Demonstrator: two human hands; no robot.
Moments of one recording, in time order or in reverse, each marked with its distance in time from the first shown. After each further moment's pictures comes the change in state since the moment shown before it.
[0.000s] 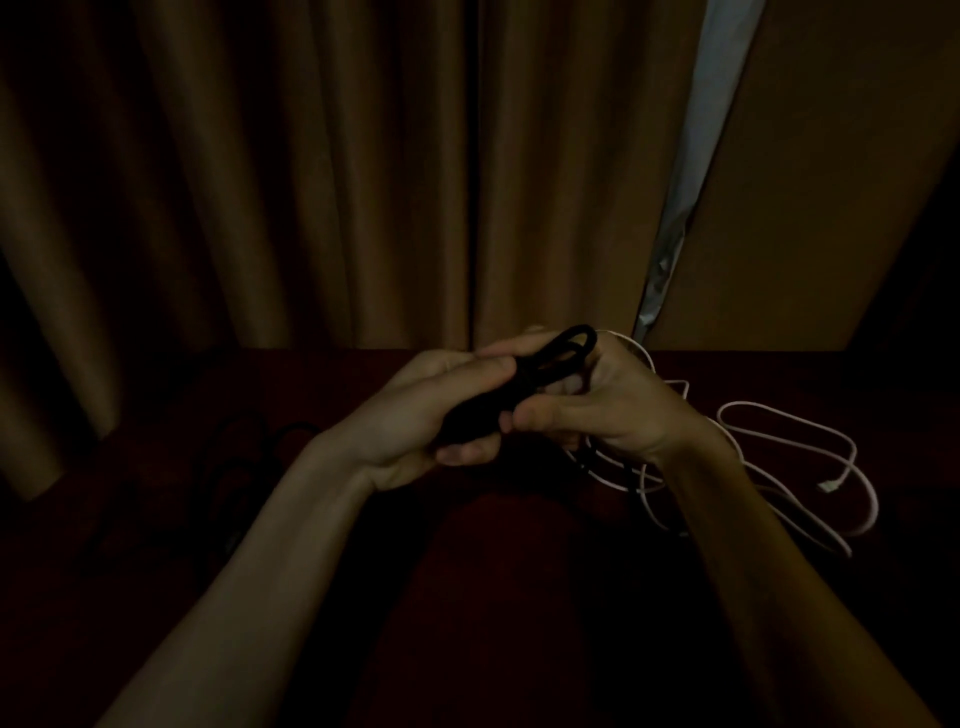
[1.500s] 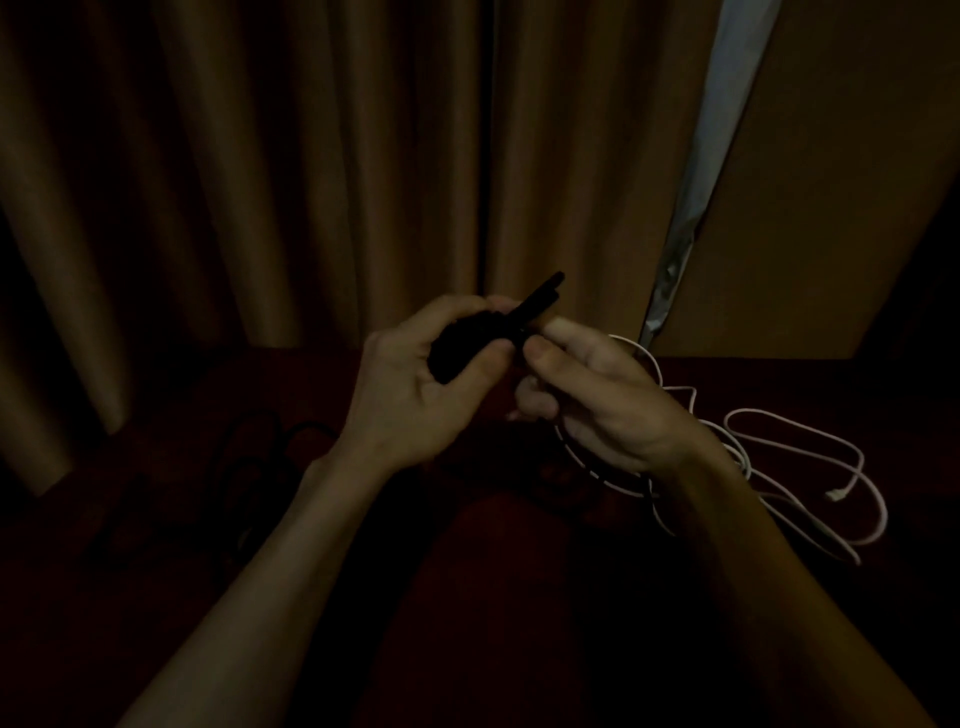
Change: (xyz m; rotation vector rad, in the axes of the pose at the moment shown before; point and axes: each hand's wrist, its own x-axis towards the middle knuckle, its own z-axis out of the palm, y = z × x) left_hand -0.002 -0.003 -0.006 0.860 0.604 0.693; right_hand 0.010 0.007 0.013 0.265 0.056 0.066
